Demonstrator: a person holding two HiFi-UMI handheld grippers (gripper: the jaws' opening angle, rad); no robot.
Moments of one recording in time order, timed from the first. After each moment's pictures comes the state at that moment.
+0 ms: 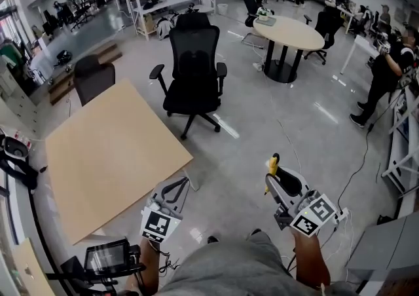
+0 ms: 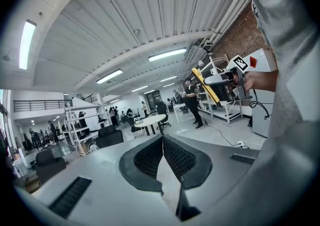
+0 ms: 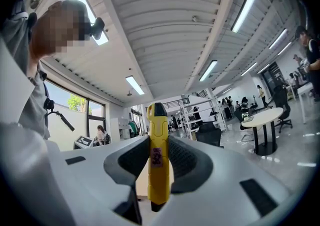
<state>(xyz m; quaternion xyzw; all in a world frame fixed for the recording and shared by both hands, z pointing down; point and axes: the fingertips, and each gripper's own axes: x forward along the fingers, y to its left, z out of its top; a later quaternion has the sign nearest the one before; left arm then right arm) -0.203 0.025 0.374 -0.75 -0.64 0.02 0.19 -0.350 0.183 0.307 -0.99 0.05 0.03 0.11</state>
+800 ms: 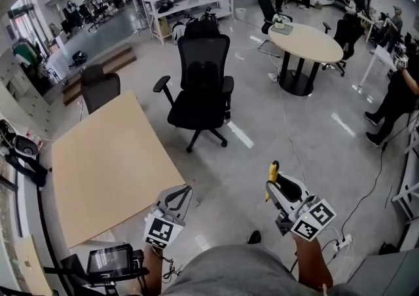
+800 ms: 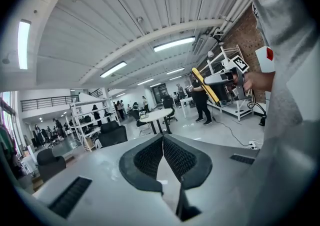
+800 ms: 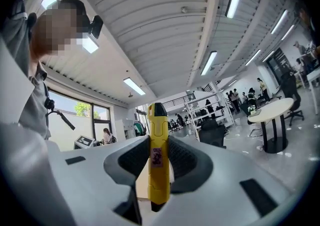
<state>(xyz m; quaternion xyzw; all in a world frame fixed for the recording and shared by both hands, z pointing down) -0.157 0.174 0.383 -0.77 -0.60 -0.01 0.21 -0.285 0.352 0.322 -0.98 0.10 0.02 0.14</state>
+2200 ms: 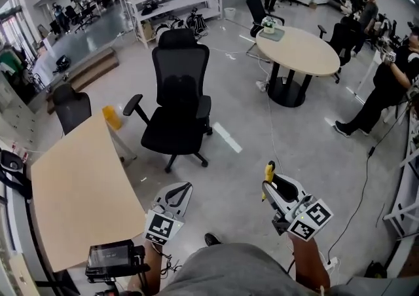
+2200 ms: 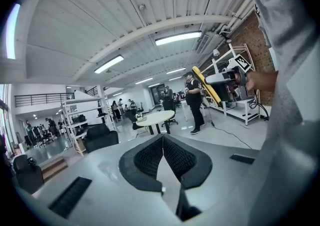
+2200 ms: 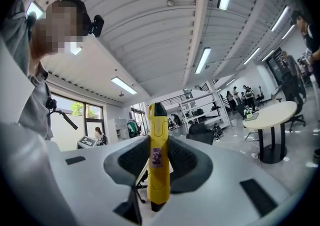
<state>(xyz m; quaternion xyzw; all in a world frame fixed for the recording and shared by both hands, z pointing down) -0.014 0.454 0.394 -0.76 -0.61 -0.02 0.20 -0.146 0.613 0.327 -0.99 0.09 0.01 0.14</state>
